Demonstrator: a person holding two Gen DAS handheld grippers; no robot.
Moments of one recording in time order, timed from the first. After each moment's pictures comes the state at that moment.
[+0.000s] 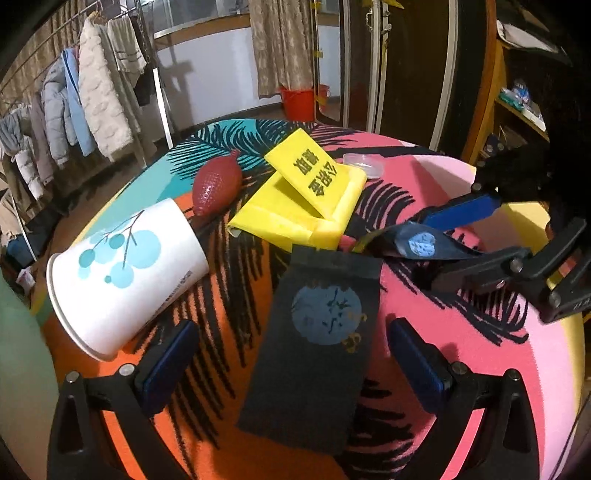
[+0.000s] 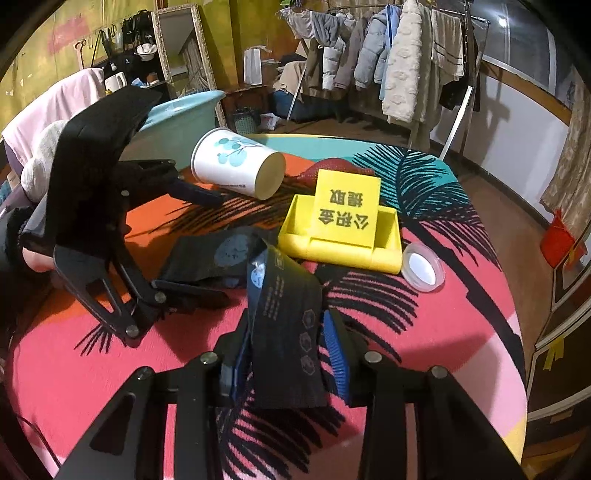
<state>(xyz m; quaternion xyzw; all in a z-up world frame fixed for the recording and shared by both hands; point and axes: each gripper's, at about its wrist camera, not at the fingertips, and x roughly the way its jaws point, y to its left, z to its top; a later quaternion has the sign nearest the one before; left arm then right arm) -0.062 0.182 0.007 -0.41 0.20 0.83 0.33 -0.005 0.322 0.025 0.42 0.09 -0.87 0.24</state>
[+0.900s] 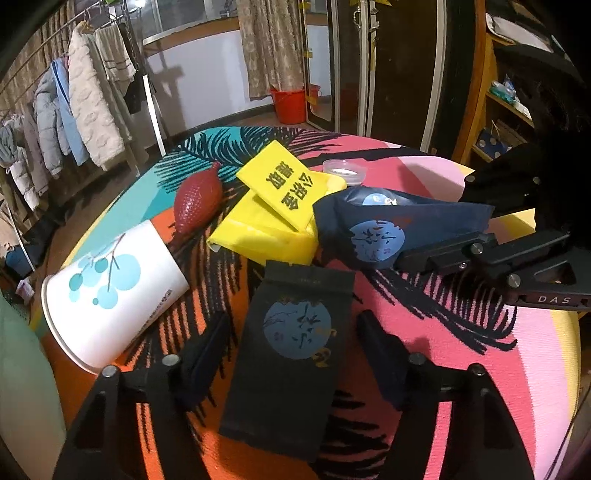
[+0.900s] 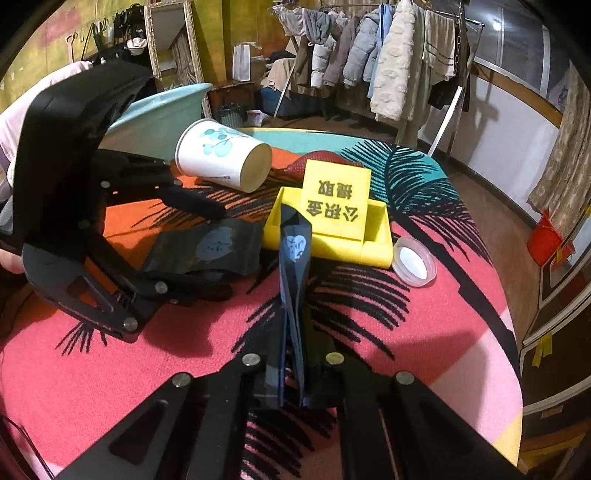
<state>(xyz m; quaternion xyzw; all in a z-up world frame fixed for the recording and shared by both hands) -0.057 0.197 0.013 -0.40 0.21 0.82 0.34 -0.002 0.321 0.021 0.42 0.10 -0.88 0.21</state>
